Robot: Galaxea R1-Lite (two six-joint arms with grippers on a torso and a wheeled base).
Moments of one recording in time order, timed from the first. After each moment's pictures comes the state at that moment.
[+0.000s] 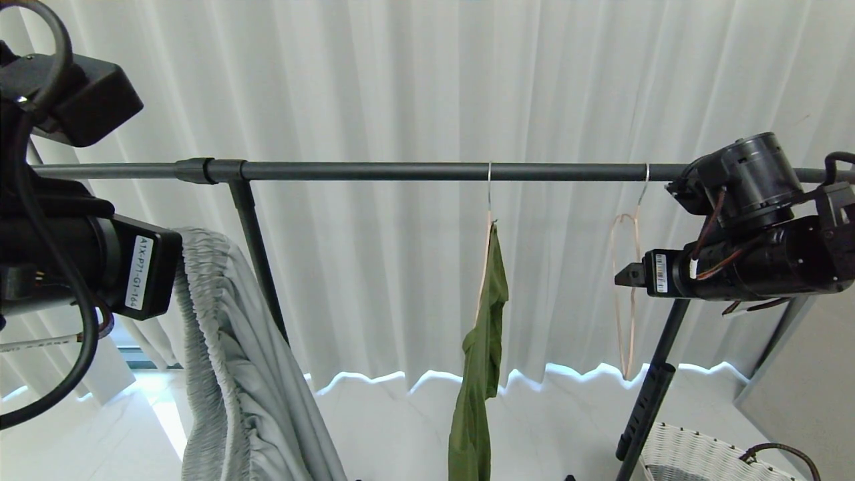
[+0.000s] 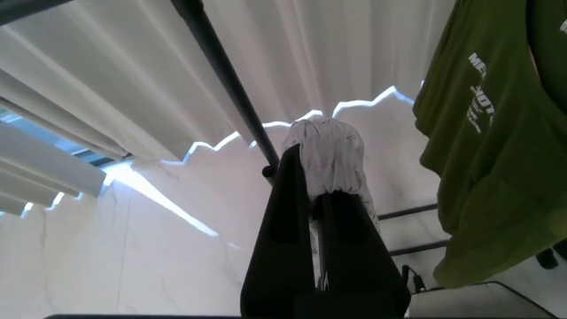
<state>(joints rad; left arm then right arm) -0.59 1.25 -1.26 0.55 0.46 0.02 0.49 1.64 -1.26 0.36 -0.33 0.42</state>
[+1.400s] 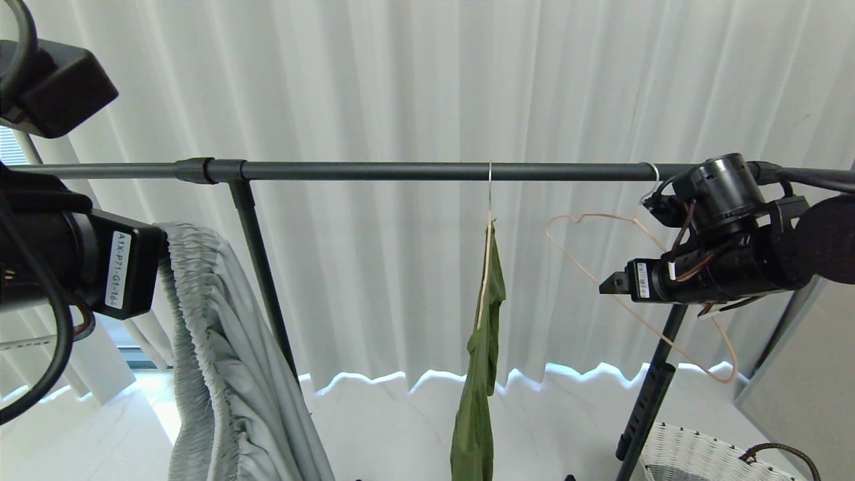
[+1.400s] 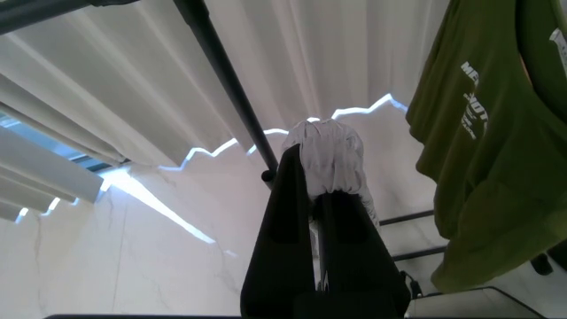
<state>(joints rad) -0.59 1.23 -1.26 0.55 0.46 0.03 0.42 1.74 -1.26 0.30 -0.19 0.35</state>
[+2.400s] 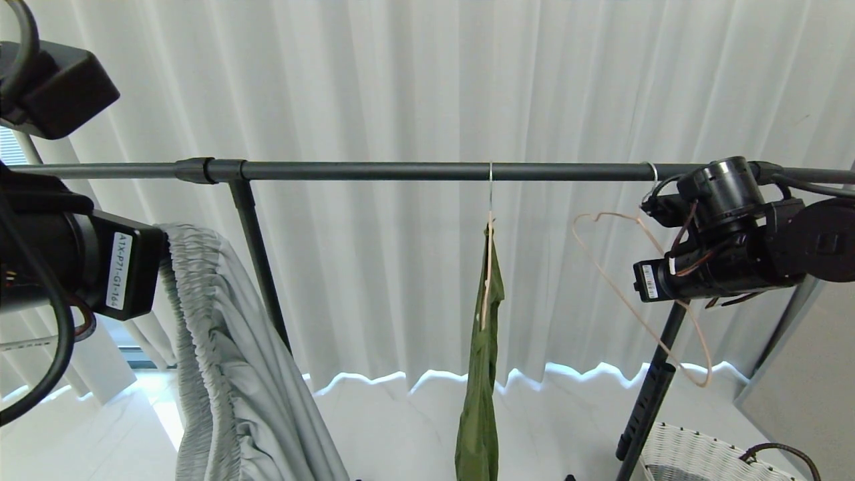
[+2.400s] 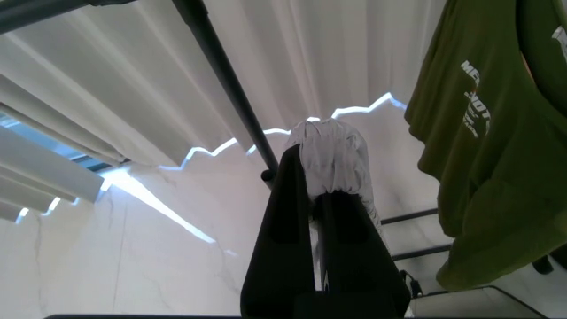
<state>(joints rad) -0.59 1.23 -1.26 0.55 0.46 0.03 0.37 1.77 -1.26 0.25 -0.22 0.17</state>
